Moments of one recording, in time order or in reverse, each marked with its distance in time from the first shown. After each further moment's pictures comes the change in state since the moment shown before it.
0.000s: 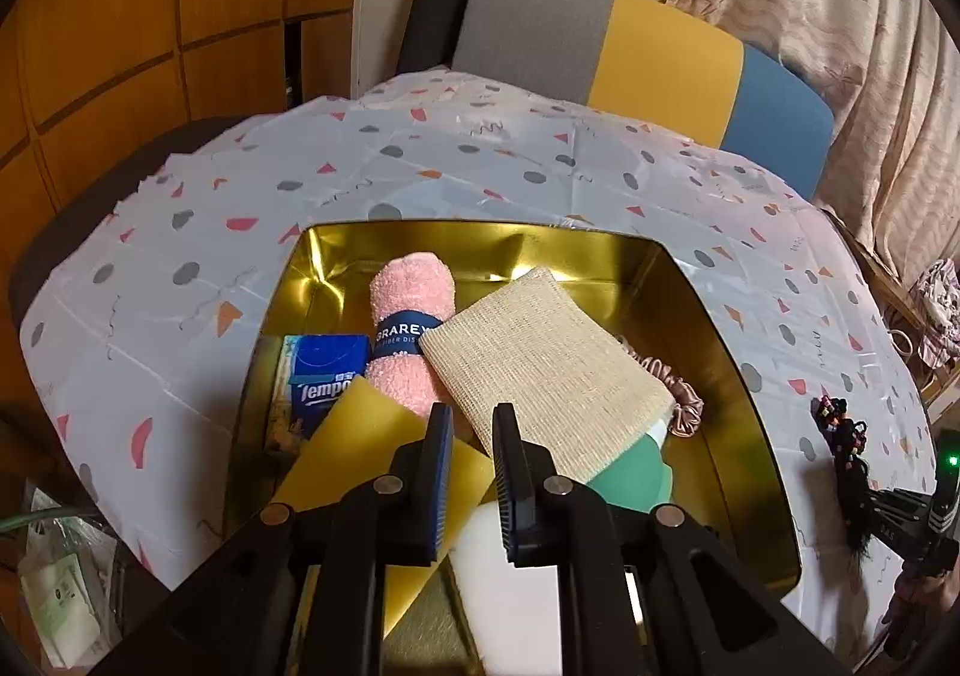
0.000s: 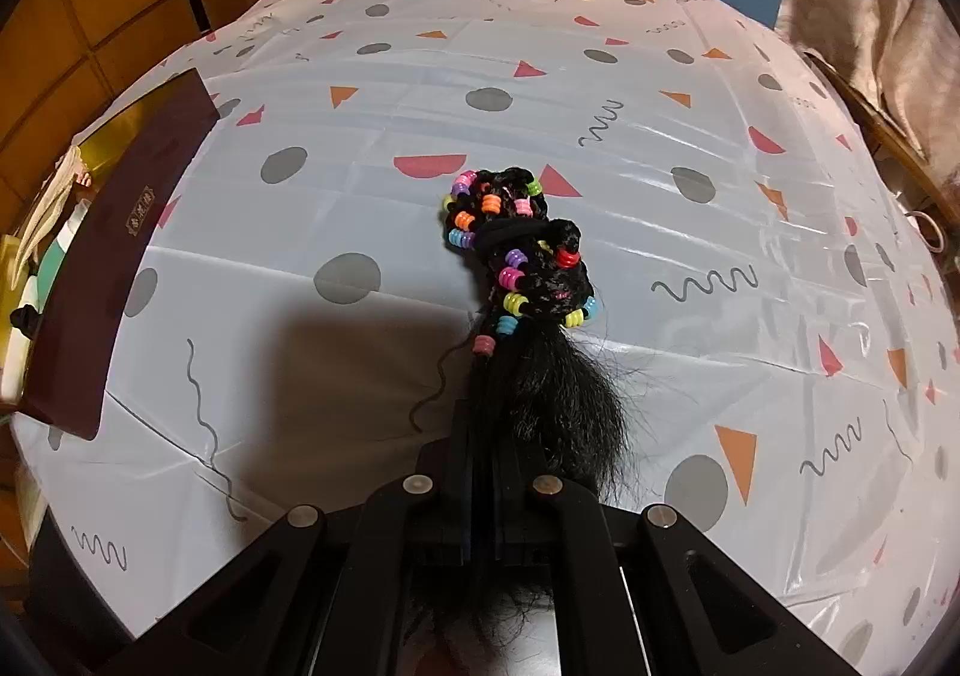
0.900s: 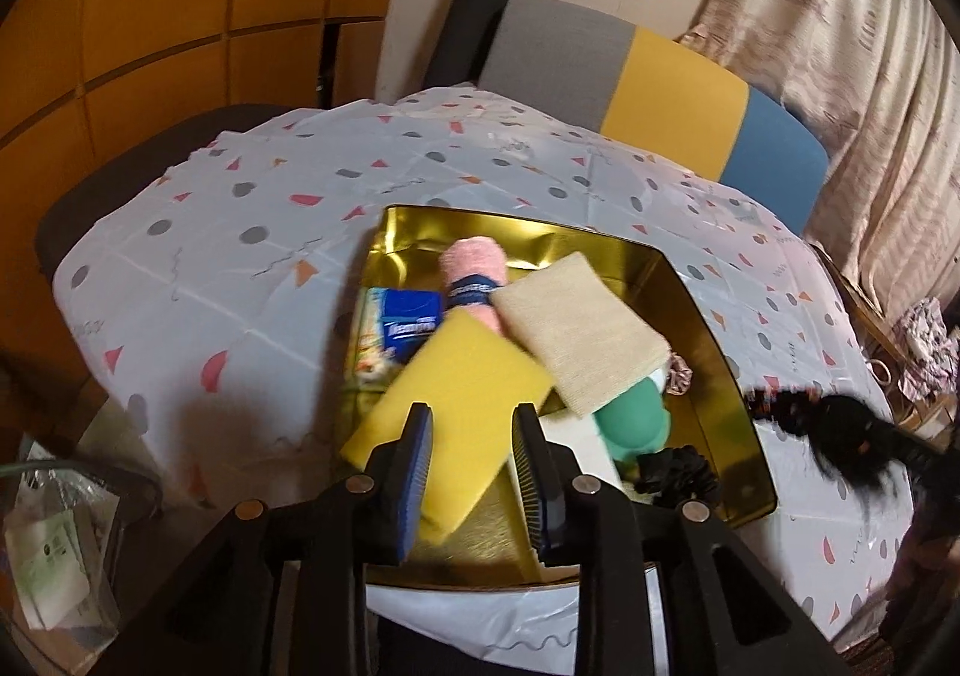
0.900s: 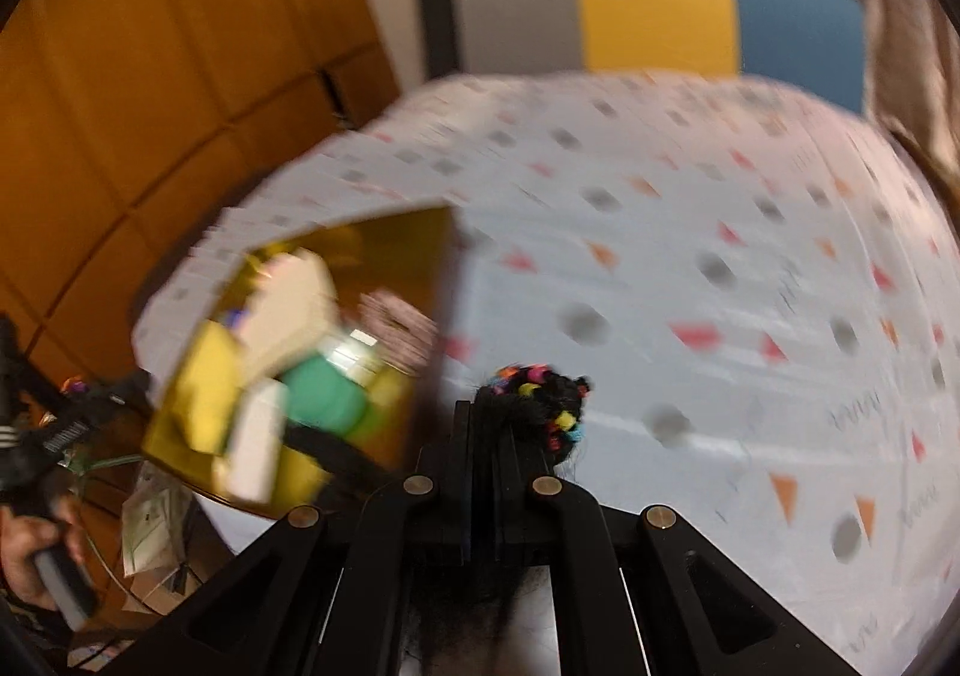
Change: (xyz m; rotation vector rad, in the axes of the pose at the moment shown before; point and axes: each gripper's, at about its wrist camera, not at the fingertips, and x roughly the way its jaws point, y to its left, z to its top) left arm -0.058 0.048 -0.038 -0.099 -0.031 -0.023; right arm -0.096 0.128 0.036 -0.054 -0.247 0.302
